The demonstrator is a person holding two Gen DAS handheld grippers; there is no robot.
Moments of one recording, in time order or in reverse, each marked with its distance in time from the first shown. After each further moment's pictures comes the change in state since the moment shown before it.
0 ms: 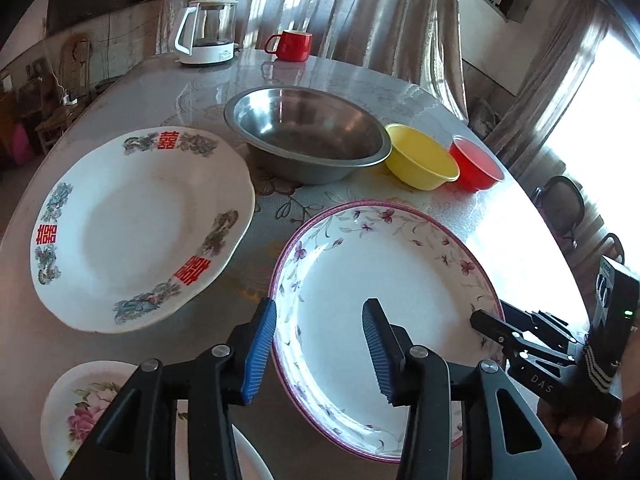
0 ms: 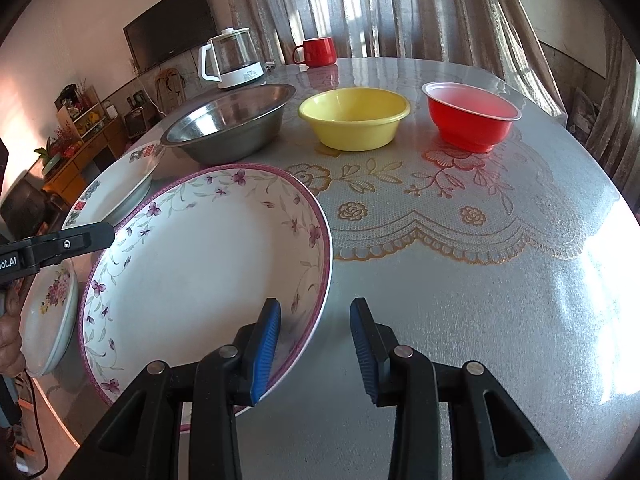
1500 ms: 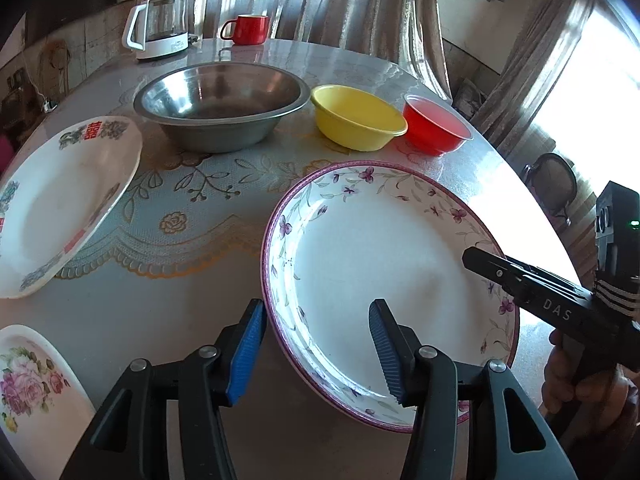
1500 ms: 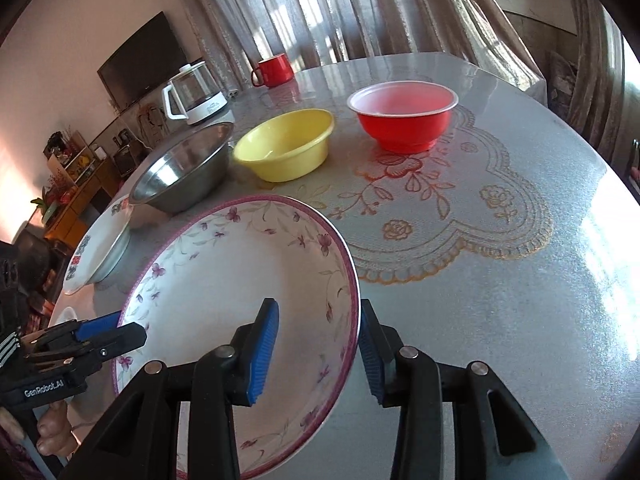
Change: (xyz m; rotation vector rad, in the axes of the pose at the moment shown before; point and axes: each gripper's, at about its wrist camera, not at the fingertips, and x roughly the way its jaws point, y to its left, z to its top) left arm 0.029 -0.082 -0.018 0.064 0.027 -0.022; right arm -0.012 -0.065 0.015 0.163 -0.010 0.010
